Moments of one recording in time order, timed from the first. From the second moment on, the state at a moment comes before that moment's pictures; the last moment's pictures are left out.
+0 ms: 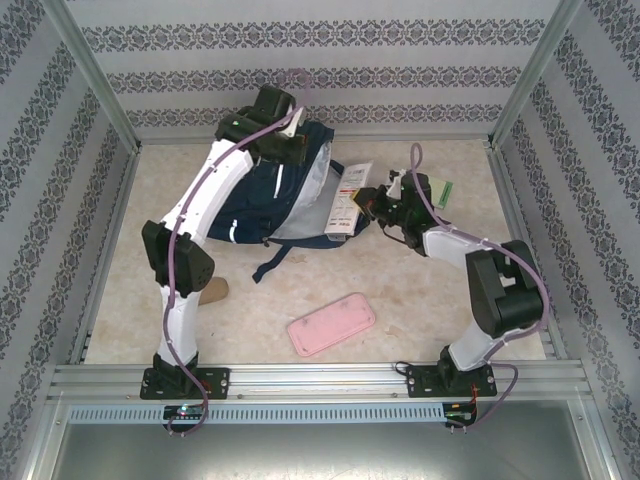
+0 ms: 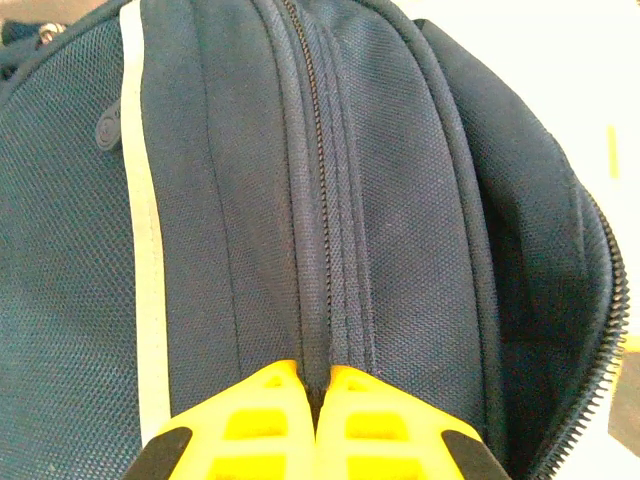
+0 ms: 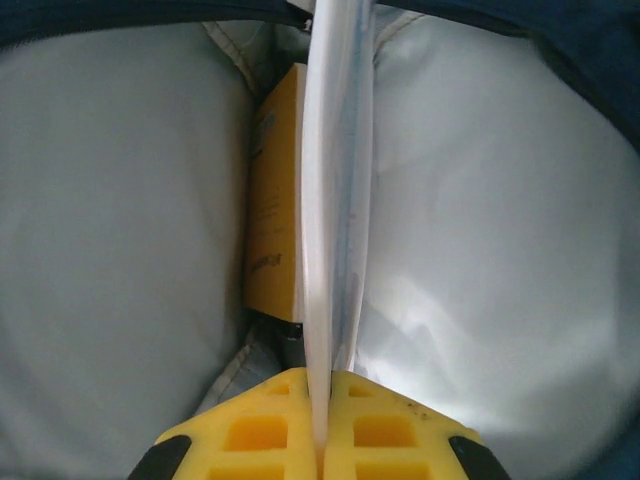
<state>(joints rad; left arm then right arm) -0.39 2.08 2.28 -1.07 0.16 -0.21 0.27 1.68 0.88 0.41 -0.57 1.12</state>
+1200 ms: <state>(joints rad) -0.24 2.03 2.19 -0.95 0.53 -0.37 0.55 2.36 1.73 0.19 -0.40 1.15</state>
